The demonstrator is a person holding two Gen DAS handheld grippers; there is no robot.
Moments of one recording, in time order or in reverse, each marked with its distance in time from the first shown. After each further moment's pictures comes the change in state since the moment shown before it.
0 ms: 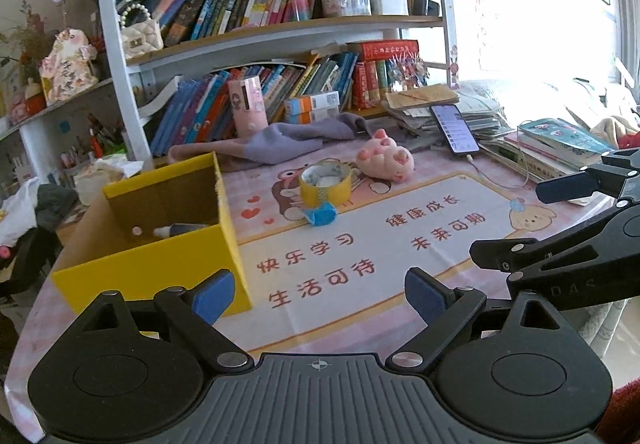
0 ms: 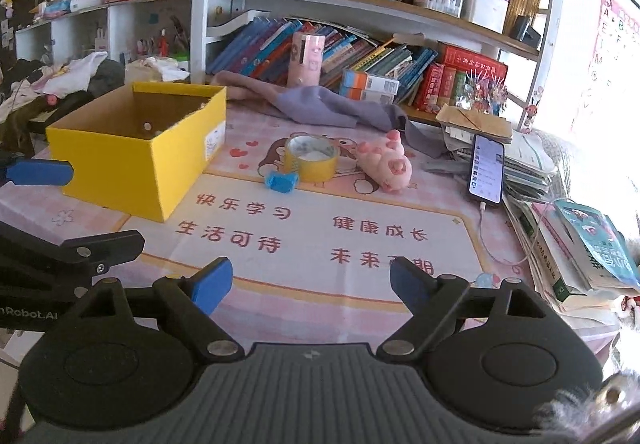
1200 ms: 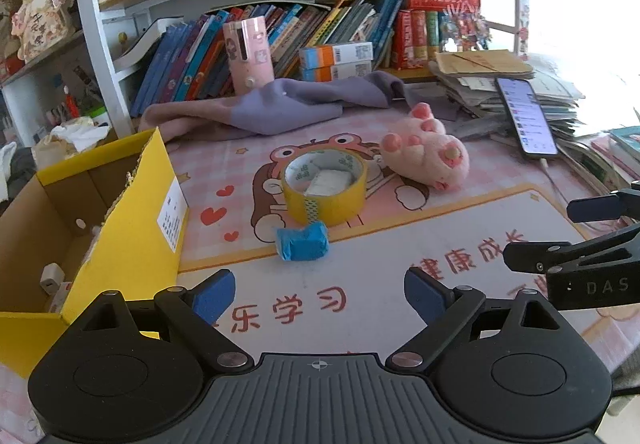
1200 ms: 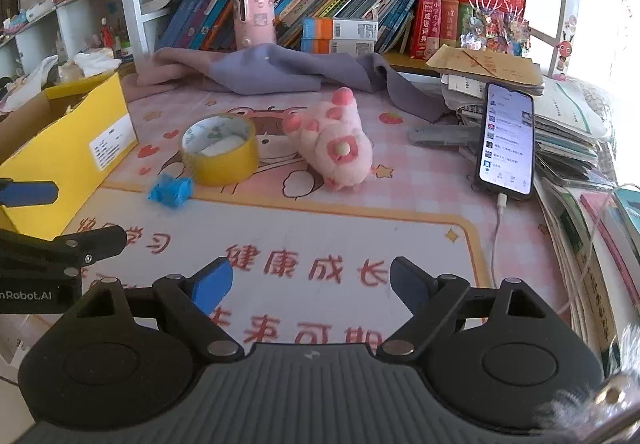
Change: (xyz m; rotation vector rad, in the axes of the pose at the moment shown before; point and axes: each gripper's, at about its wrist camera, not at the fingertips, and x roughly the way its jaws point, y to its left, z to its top) left arm 0.183 -0.038 0.062 -0.117 0.160 0.131; right arm 0.184 -0.143 0.038 0.082 0.118 0.124
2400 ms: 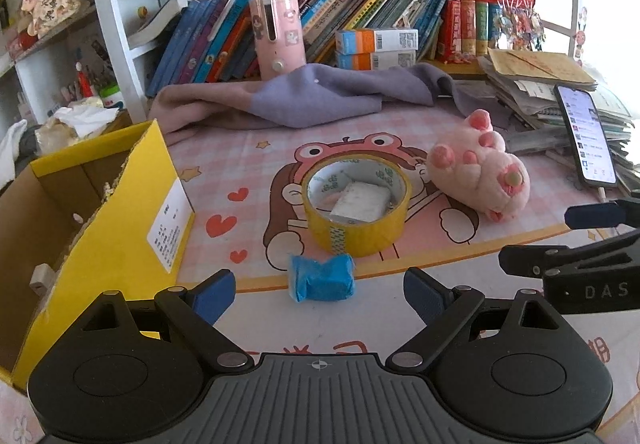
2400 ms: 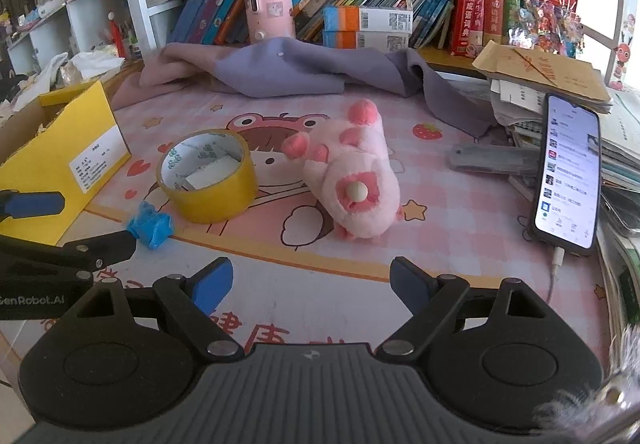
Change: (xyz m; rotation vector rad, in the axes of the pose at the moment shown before) left arm 0.058 0.005 0.032 -0.072 0.052 0.081; right arm 0.076 -0.021 0.047 -0.034 0.036 0.111
